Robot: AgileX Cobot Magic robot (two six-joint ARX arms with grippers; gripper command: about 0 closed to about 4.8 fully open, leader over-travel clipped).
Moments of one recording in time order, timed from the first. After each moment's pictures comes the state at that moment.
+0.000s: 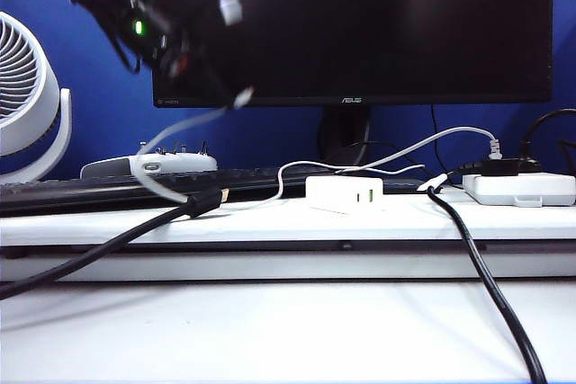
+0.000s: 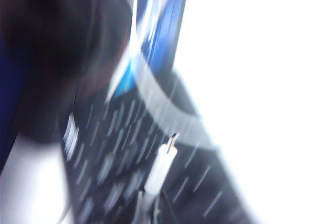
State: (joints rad) left arm -0.27 1.95 1.77 -0.63 0.68 1.04; right arm 0.25 1.10 1.10 -0.14 -0.29 0.10
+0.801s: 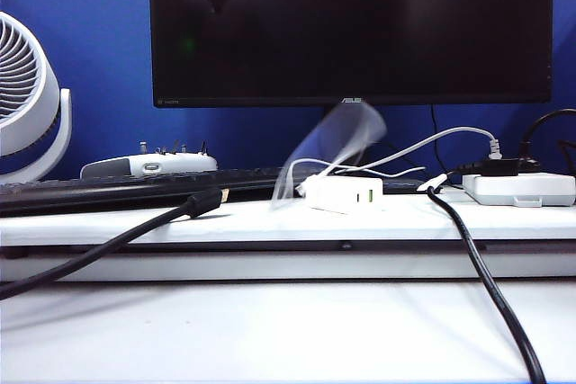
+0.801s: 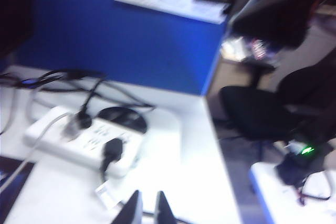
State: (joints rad) left arm -0.30 1.89 1.77 -0.43 1.35 0.36; right arm 0.25 1.10 1.10 -0.09 -0.60 0.10
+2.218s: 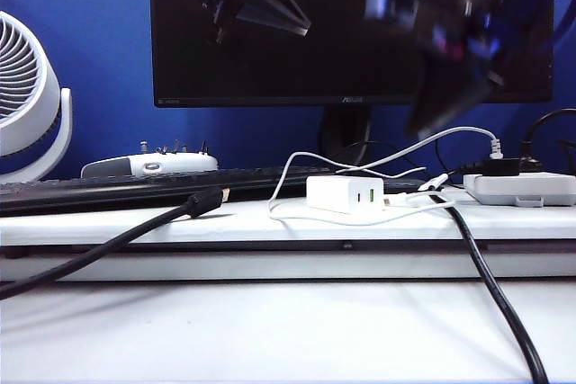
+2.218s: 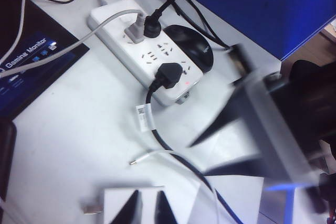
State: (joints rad) left arm -0.45 1.85 1.77 -0.65 0.81 0.16; right arm 0.37 1.43 1.10 -0.60 -0.28 -0.52
